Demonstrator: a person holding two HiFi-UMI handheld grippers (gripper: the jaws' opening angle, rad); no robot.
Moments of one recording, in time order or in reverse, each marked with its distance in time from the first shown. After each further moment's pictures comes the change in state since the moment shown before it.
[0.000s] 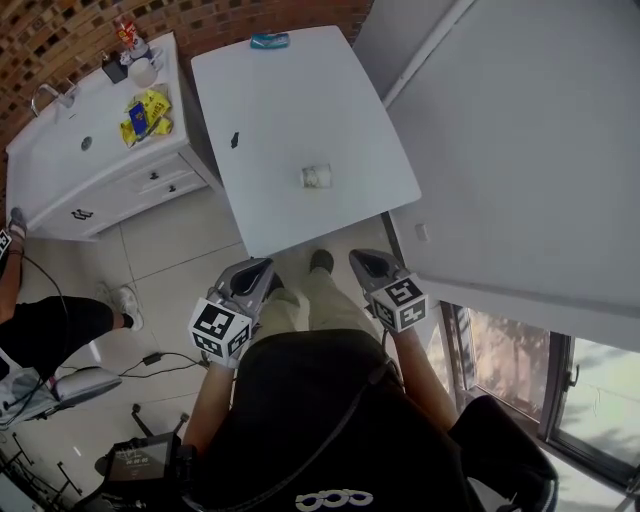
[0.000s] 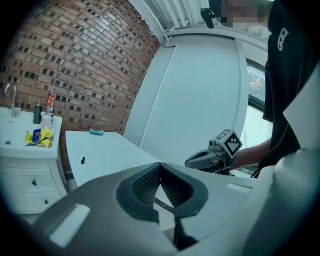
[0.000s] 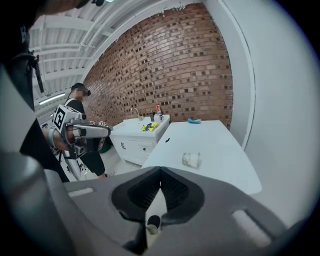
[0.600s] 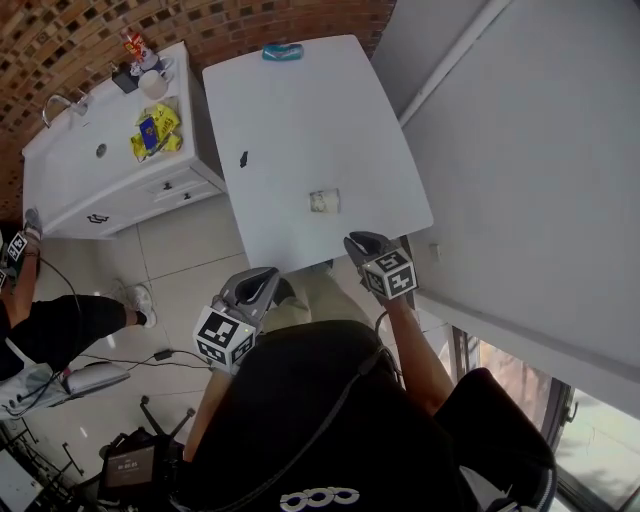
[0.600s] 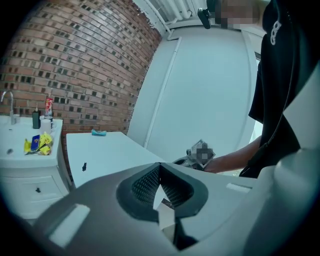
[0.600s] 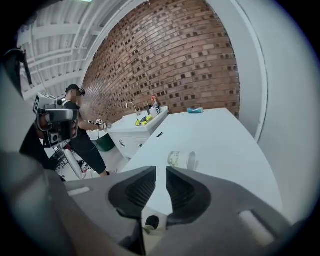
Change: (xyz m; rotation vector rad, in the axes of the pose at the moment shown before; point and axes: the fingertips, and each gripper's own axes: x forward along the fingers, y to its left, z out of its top) left arm 0.048 0.021 0.032 0.005 0.051 0.057; right arm 0.111 -0.094 -0.002 0.060 0.071 0.107
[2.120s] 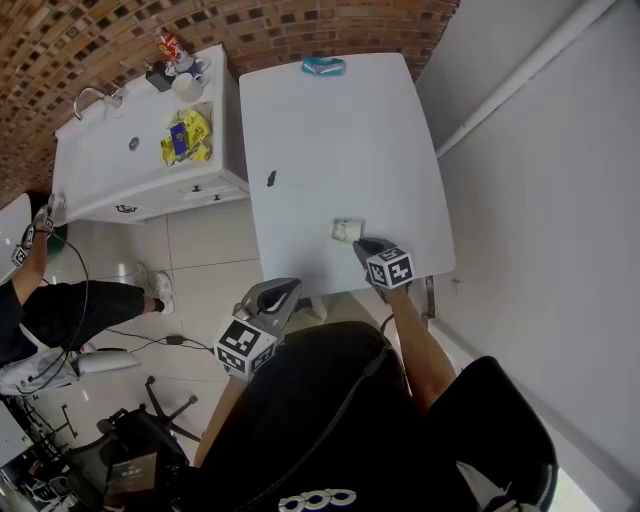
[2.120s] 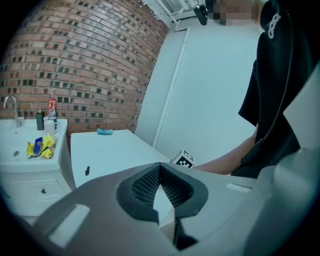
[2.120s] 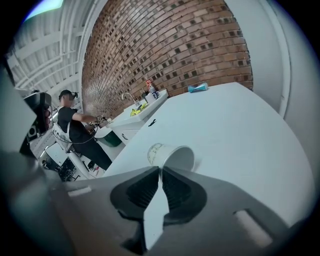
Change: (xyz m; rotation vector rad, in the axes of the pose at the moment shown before) left arm 0.054 0.023 0.031 -0.032 0.055 0.105; right arm 0.110 -0.063 -0.003 0.050 0.159 0.141
